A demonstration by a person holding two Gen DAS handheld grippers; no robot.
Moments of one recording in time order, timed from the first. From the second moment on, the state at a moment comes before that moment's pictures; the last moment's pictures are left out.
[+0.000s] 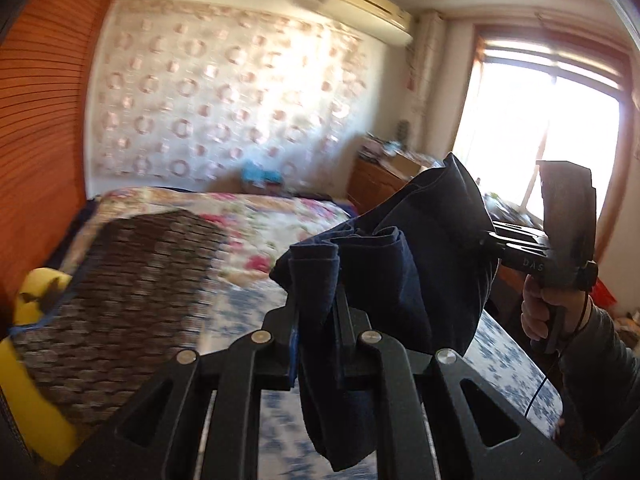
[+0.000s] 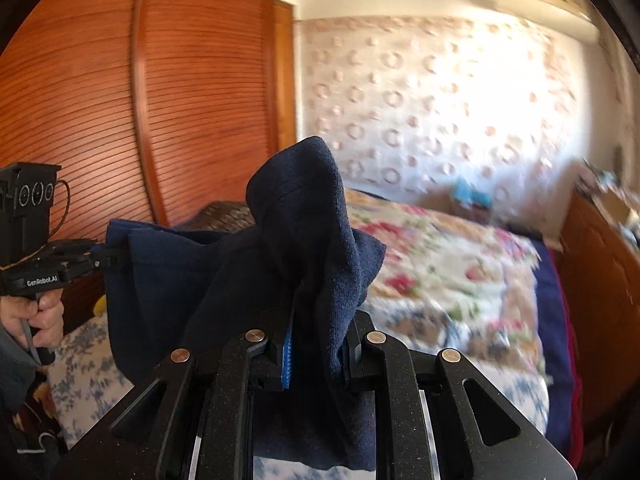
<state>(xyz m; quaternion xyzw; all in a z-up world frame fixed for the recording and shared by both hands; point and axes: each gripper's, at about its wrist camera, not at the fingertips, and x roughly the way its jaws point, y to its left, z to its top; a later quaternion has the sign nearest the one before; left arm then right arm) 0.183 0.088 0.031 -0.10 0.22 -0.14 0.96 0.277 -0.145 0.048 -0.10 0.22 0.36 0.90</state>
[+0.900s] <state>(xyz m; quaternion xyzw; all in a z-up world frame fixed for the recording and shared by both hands) 0.171 0.253 -0.070 -0.18 0.24 0.08 0.95 0.394 0.200 -0.014 -0.28 0.22 0.47 0.81</state>
